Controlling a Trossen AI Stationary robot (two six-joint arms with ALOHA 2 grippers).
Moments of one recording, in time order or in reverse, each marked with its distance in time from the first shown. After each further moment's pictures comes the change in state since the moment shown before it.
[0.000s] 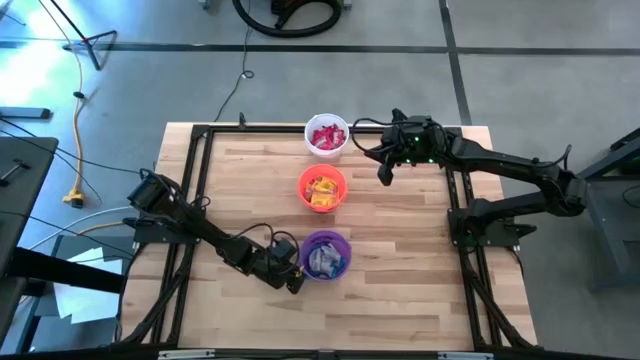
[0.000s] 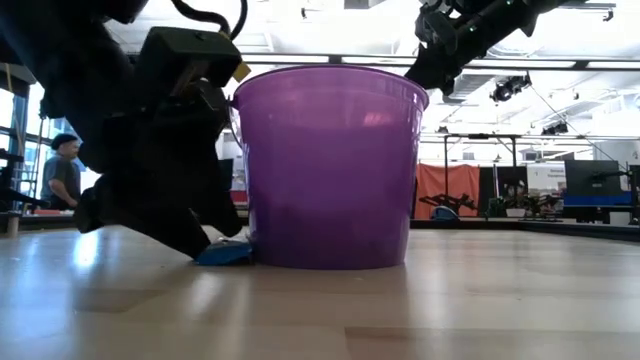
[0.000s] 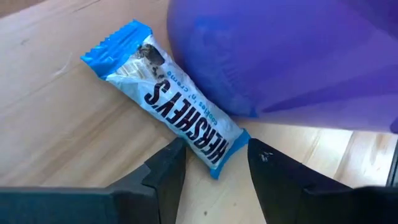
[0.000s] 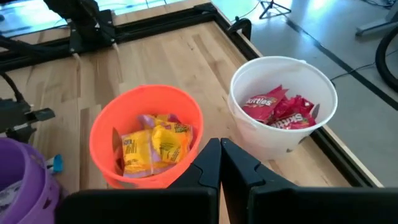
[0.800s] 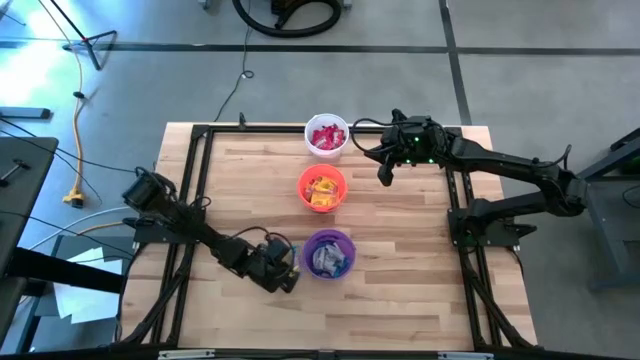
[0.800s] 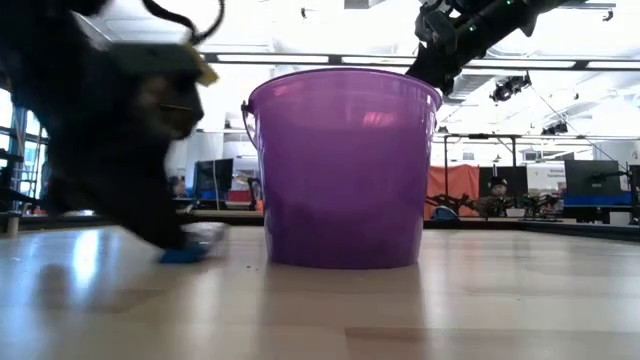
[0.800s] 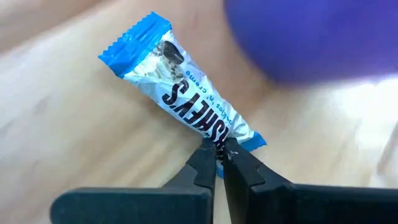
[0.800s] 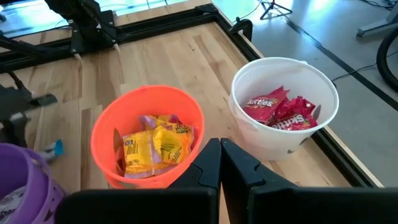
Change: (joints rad) left arm -0.044 -0.056 -0.008 -0.164 -0.059 -0.035; right arm 0.000 0.000 0.000 -0.001 -0.003 -0.001
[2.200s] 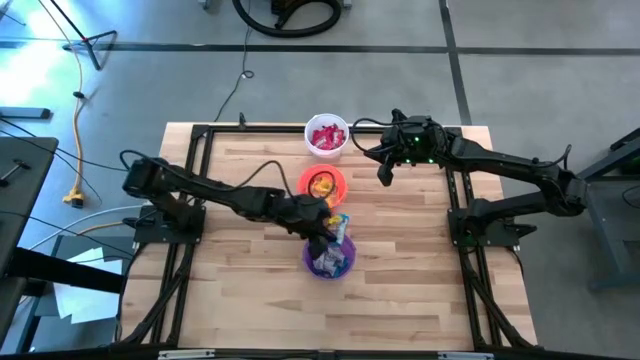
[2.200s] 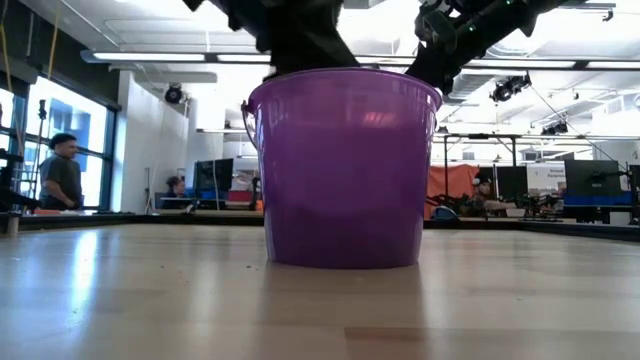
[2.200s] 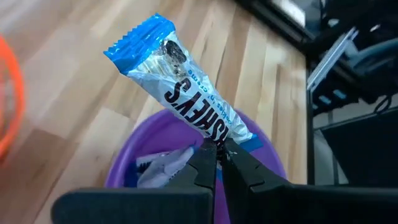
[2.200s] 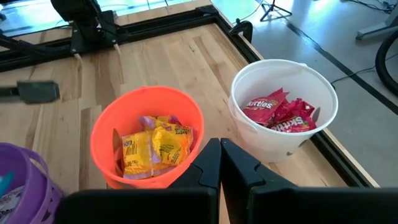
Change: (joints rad) left arm 0.407 -0.084 0.387 -0.109 0.430 0.739; right arm 0.000 0.000 0.000 0.006 0.001 -0.008
